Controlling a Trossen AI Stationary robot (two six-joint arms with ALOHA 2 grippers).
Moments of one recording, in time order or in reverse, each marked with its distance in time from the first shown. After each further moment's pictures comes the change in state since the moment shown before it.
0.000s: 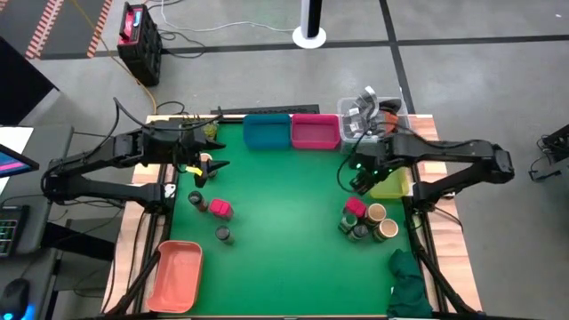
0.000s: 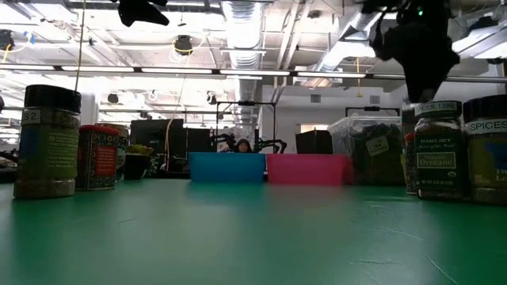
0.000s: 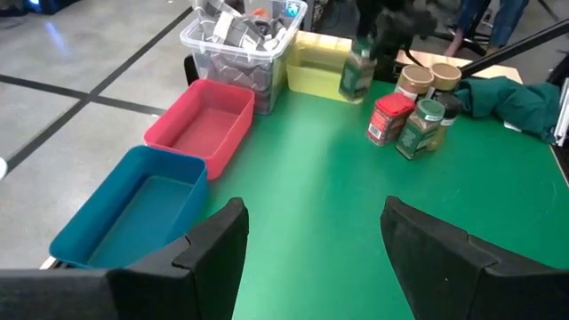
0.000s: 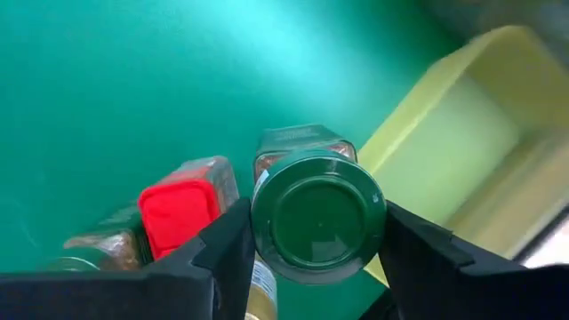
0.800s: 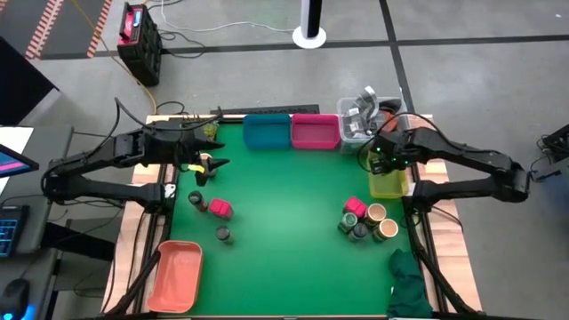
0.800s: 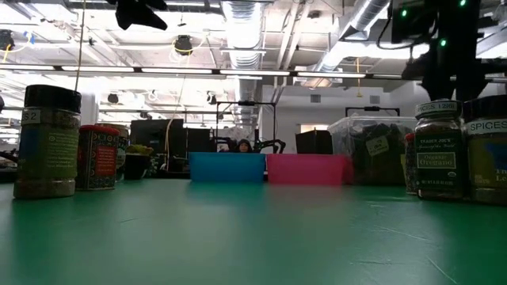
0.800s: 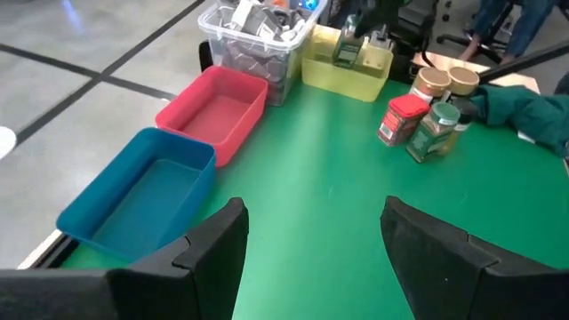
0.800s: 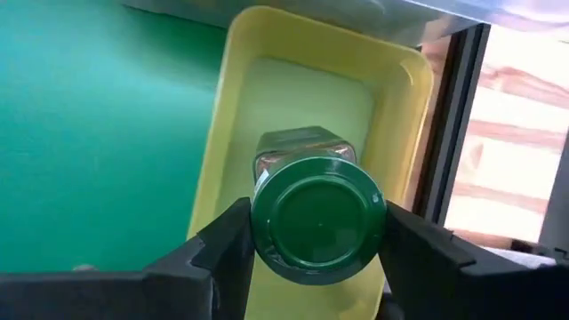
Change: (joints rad) left arm 0.000 0.003 0.000 -0.019 -0.042 -0.077; right arm -0.333 -0.216 -0.243 0.009 0.152 0.109
